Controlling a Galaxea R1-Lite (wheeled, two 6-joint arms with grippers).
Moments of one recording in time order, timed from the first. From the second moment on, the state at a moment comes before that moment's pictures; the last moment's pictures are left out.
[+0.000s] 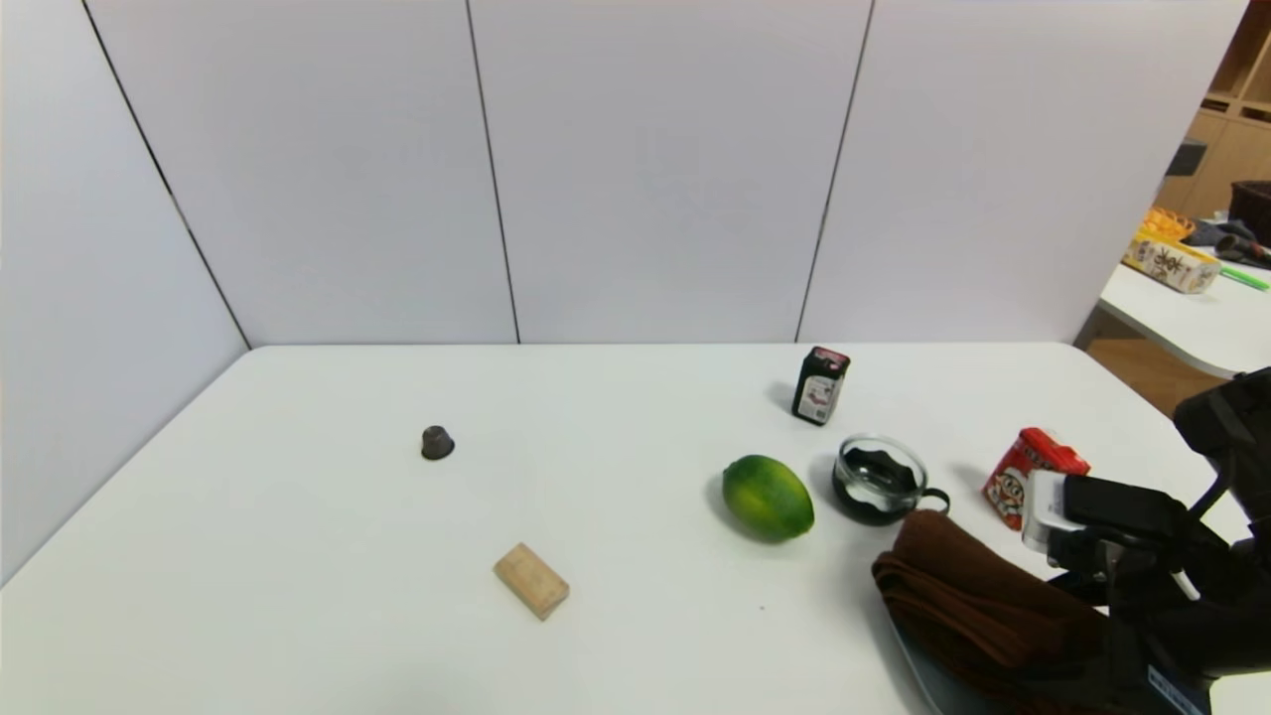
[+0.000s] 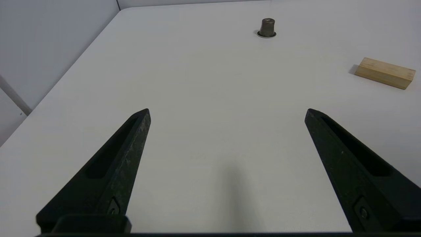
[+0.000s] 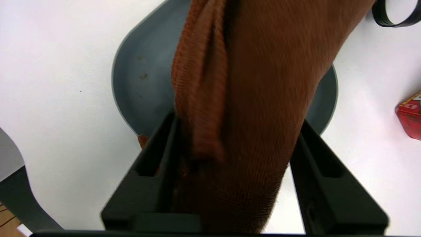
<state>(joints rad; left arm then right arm) 0.00 0.00 0.00 -0.01 0.00 0.02 0.19 1.38 -0.74 0.43 0.26 -0.76</state>
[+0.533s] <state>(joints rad) 0.00 0.00 0.00 -0.01 0.00 0.02 0.18 1.30 -0.83 0.43 0.27 -0.77</state>
